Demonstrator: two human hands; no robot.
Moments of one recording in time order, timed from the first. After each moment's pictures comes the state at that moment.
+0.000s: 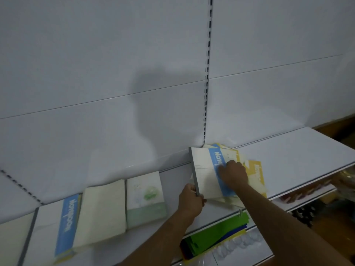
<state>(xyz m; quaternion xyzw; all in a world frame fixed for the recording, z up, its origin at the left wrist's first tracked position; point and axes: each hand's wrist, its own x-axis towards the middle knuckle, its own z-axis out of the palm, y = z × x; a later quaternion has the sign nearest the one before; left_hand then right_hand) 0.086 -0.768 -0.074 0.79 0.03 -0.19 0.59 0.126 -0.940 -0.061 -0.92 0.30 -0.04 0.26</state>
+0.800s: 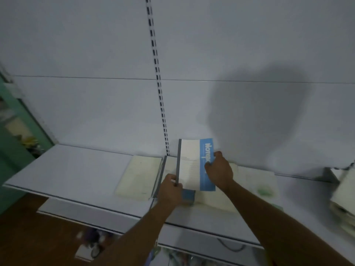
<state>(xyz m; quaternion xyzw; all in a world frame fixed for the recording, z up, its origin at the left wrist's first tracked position) 0.042 -0.370 -0.074 0.82 0.26 0.07 0.50 0.152 -0.511 -0.056 -0.92 -0.03 -0.01 0.38</state>
